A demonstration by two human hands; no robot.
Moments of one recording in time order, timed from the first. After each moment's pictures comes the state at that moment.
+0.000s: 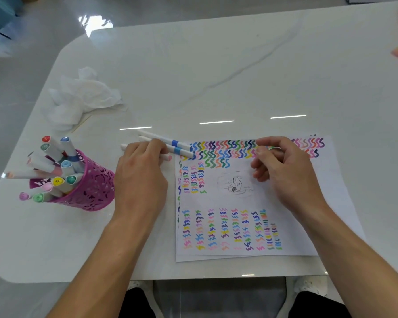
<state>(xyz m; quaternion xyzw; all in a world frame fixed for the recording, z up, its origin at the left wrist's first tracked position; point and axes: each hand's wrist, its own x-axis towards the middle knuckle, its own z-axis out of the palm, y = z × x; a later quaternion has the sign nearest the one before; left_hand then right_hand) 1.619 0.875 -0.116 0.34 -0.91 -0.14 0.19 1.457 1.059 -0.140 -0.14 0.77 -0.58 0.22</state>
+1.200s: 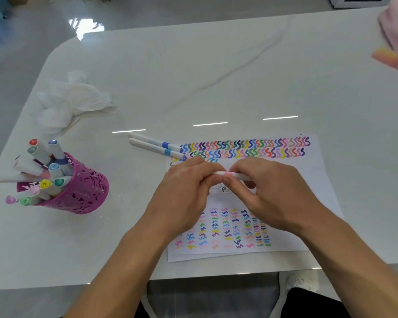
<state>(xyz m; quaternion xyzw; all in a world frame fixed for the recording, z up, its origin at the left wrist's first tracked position) 1.595 0.926 -0.107 0.15 -0.93 -0.33 0.11 1.476 1.078 -0.106 -0.47 0.85 -0.21 0.12</state>
